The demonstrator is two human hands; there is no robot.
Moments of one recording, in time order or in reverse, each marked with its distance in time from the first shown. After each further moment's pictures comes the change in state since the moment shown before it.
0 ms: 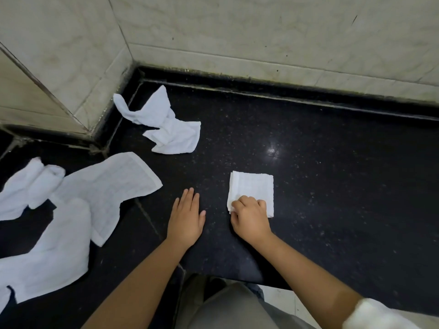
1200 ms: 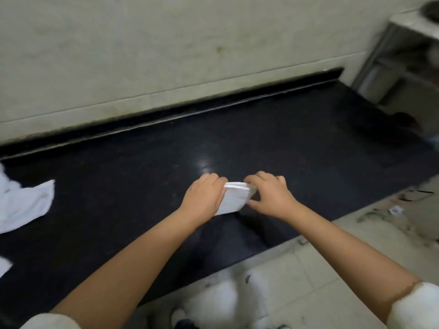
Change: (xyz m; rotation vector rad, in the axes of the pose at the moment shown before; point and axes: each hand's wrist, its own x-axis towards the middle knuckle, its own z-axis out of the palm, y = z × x) left_hand 0.000 0.335 -0.007 0.118 0.140 0.942; right_hand -0.157 0.260 -0.173 0.031 0.047 0.330
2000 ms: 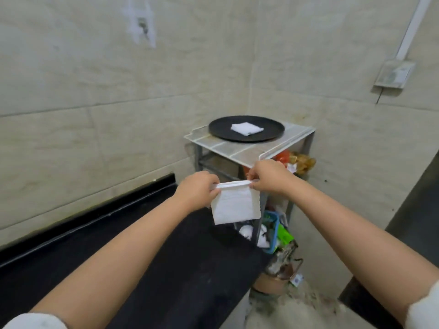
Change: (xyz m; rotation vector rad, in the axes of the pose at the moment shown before) left_hand 0.464 0.424 -0.019 -0.099 -0.009 0.310; right_hand -0.085 0.475 -0.361 -0.262 0.202 0.411
